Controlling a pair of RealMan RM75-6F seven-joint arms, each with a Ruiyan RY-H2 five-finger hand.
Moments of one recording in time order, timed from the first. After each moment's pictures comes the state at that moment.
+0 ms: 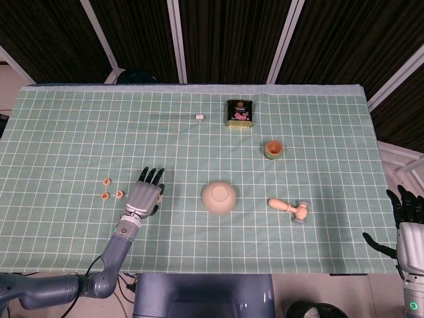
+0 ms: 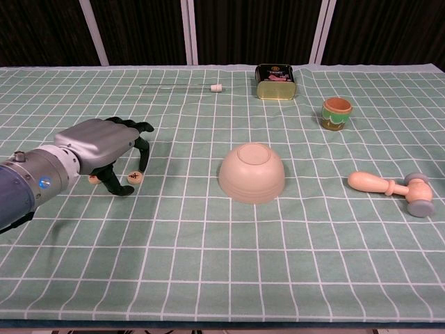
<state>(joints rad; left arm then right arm) -0.71 -1.75 -0.14 -1.44 0.92 1.07 0.83 0.01 -1.16 0.12 -1.63 -1.46 1.60 -0.08</state>
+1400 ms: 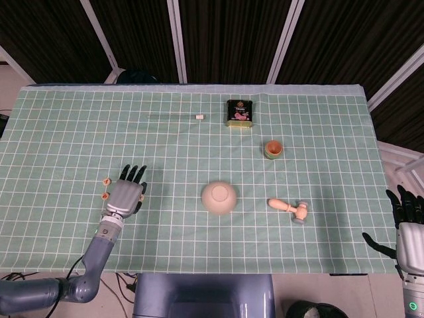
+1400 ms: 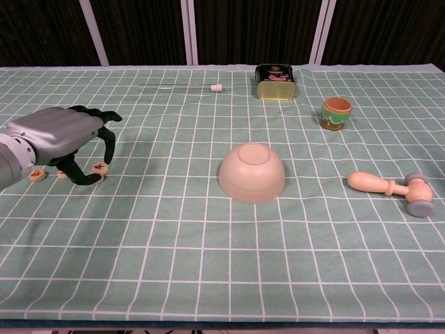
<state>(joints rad) -0.67 -1.61 -0.08 -1.53 0.94 1.13 0.78 0.00 -1.16 0.12 -1.63 -1.46 1.60 -0.09</state>
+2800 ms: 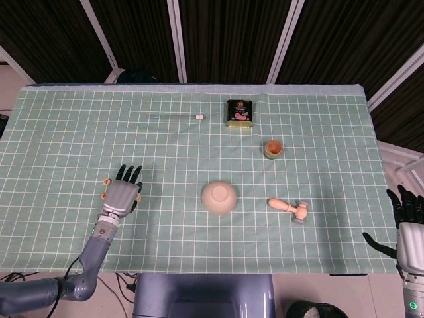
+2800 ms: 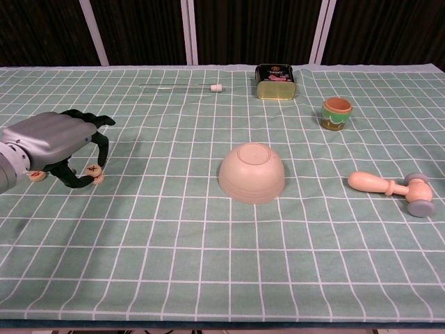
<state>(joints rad) -0.65 -1.63 -0.07 -1.44 0.99 1.12 0.75 0.00 -1.16 0.13 -1.63 -1.46 1.60 -0.09</state>
